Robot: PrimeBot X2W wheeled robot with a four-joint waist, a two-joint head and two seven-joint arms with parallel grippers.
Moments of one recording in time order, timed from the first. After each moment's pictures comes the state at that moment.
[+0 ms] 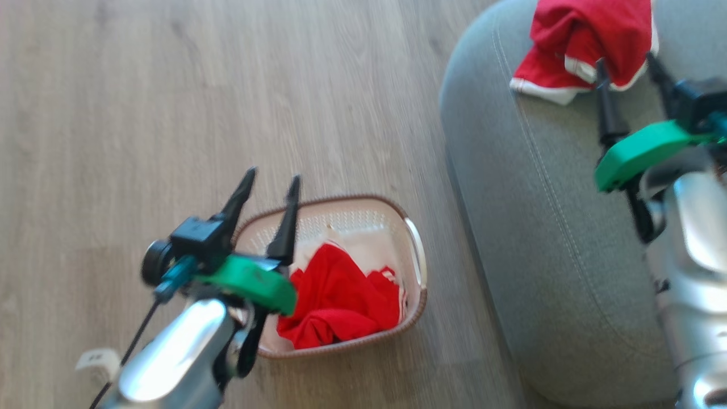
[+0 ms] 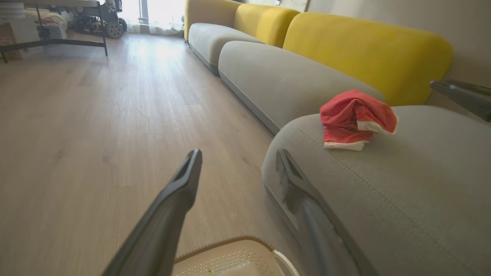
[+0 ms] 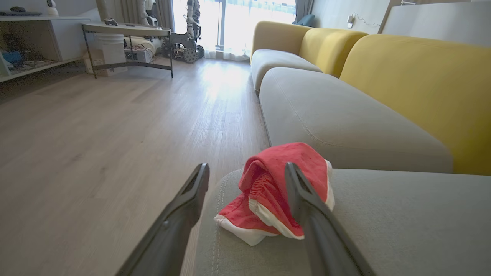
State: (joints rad) left arm -0.54 0.30 -0.78 0.27 -0.68 0.27 -0.24; right arm -0.70 -0.21 0.00 0.73 0.08 0.13 -0.25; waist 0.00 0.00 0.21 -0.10
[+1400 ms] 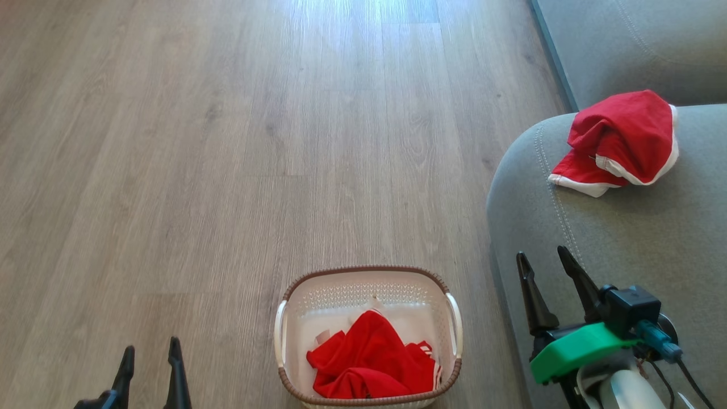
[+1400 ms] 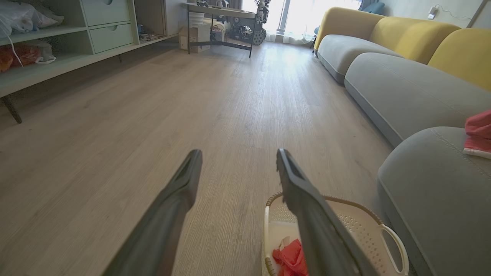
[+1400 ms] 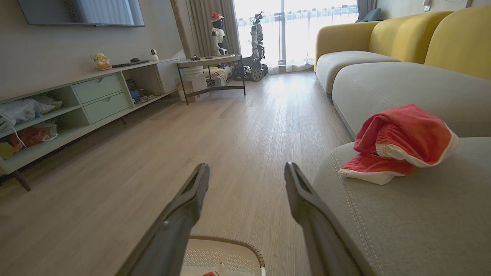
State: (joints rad) left arm 0.11 0.29 -0.31 0.15 -0.53 0.28 -0.25; right arm -0.03 -0.06 0.06 0.27 0.19 0.13 -0.25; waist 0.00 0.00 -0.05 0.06
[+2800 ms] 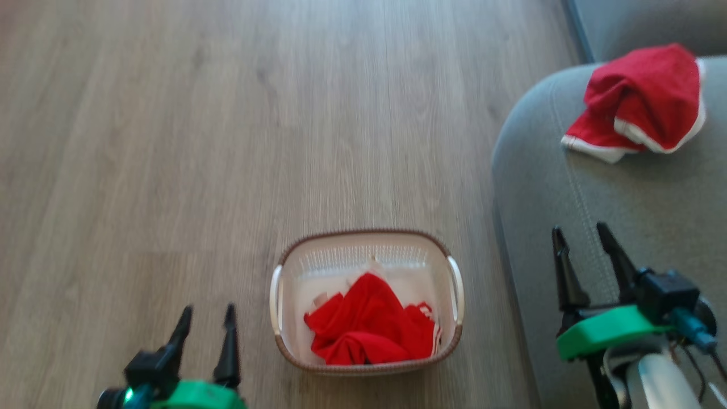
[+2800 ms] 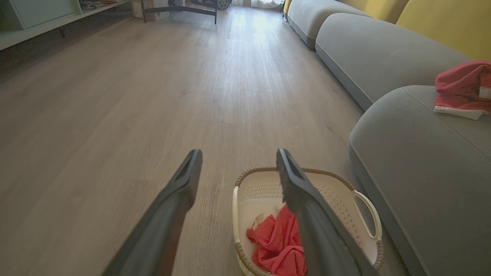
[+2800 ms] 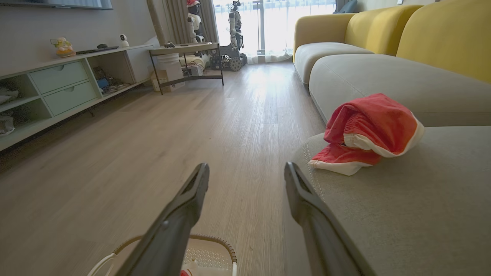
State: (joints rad) left arm -0.05 0.20 -0.36 0.29 -0.43 0.16 -0.22; right arm -0.05 -0.05 -0.04 0.21 0.13 0.13 -0.25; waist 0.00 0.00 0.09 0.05
